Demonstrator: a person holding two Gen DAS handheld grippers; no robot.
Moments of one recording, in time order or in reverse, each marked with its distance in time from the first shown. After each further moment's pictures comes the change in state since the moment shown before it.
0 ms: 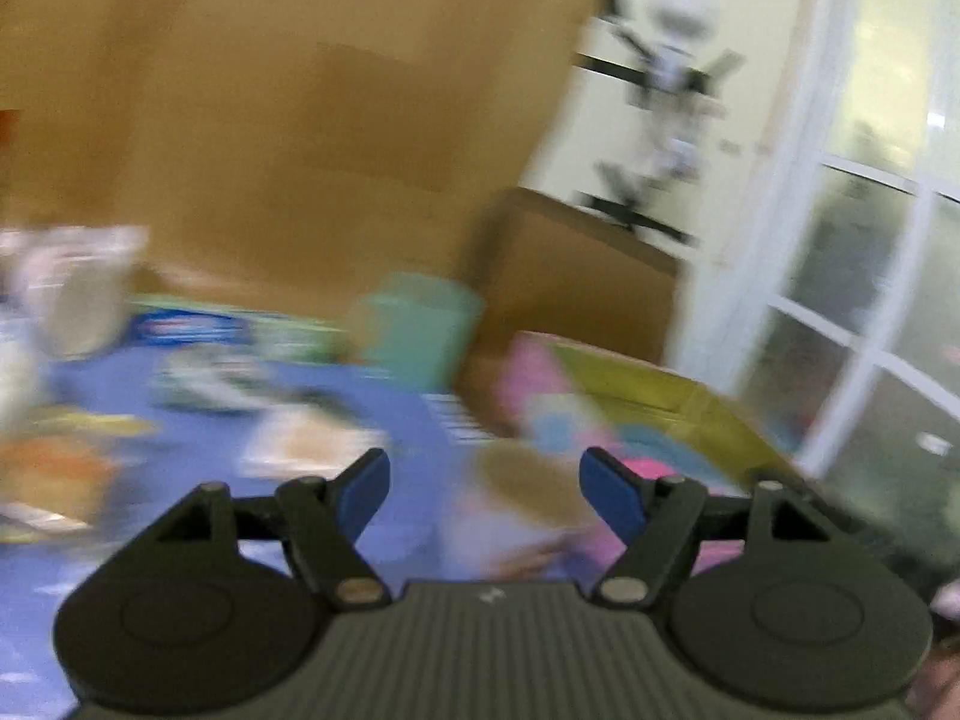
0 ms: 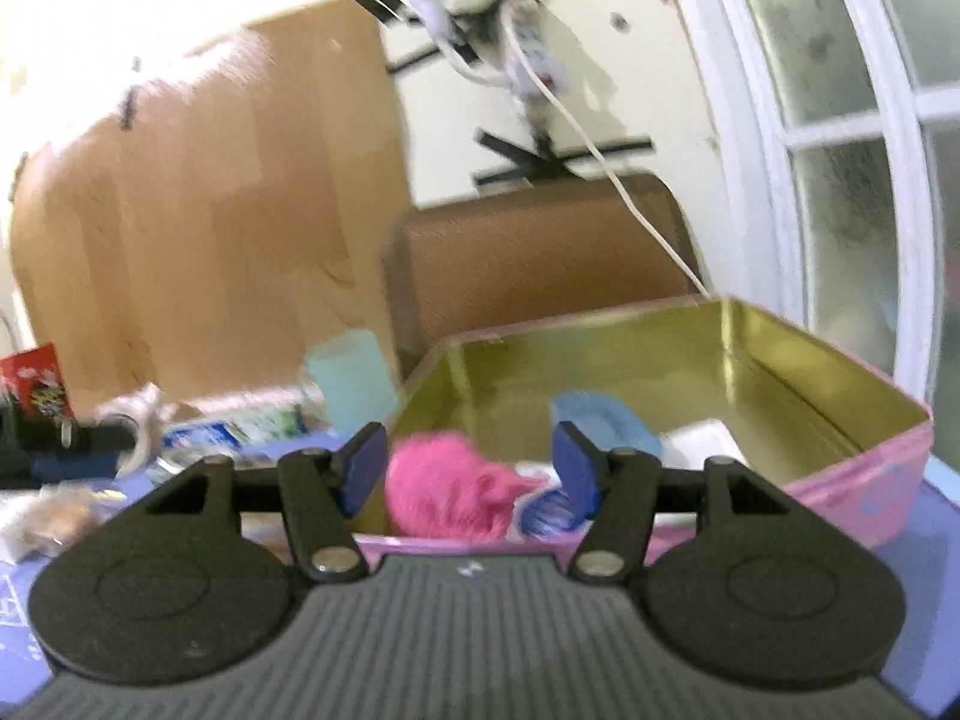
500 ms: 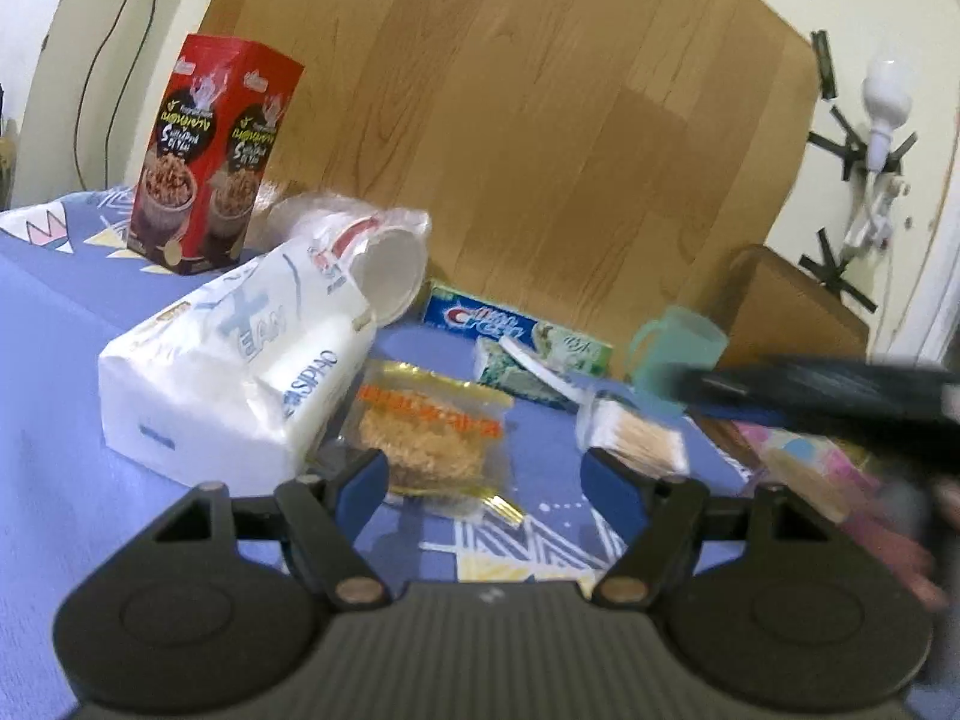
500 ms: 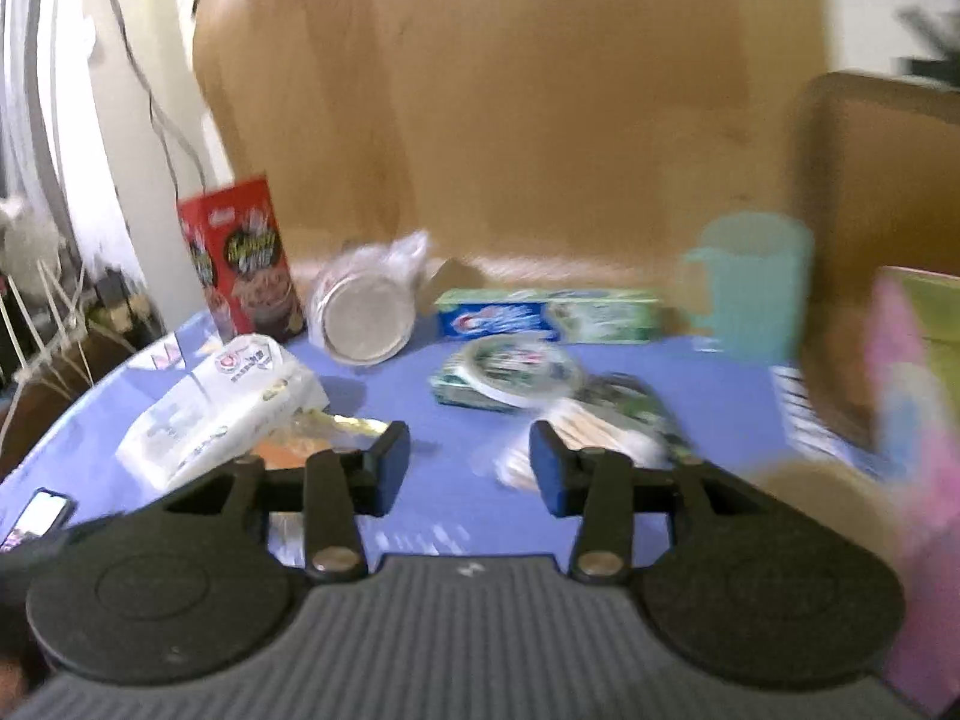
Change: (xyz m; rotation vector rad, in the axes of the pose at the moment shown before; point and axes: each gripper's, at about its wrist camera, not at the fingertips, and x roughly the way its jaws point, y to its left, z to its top) left arm -0.037 0.115 -0.028 -0.134 -0.083 0.231; right arm 0.157 0.204 0.001 -0.160 0.407 0.420
